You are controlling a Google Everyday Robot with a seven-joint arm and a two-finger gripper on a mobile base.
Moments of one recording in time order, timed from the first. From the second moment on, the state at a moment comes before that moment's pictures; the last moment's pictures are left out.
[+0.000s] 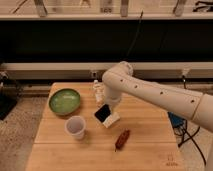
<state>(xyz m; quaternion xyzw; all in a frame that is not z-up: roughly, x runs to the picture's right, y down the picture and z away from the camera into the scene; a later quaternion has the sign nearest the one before) 0.007 0.103 0.748 -0.23 -0.22 -0.42 0.85</state>
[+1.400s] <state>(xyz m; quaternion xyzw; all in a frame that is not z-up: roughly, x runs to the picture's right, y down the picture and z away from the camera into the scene) -0.062 0.101 0.724 -0.08 -0.31 -0.59 0.74</state>
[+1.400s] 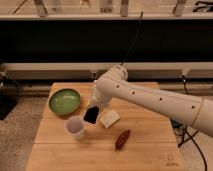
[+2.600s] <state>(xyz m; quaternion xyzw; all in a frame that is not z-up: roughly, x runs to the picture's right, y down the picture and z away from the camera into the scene) -0.128 0.100 0.703 -0.01 -0.32 -0.63 0.70</state>
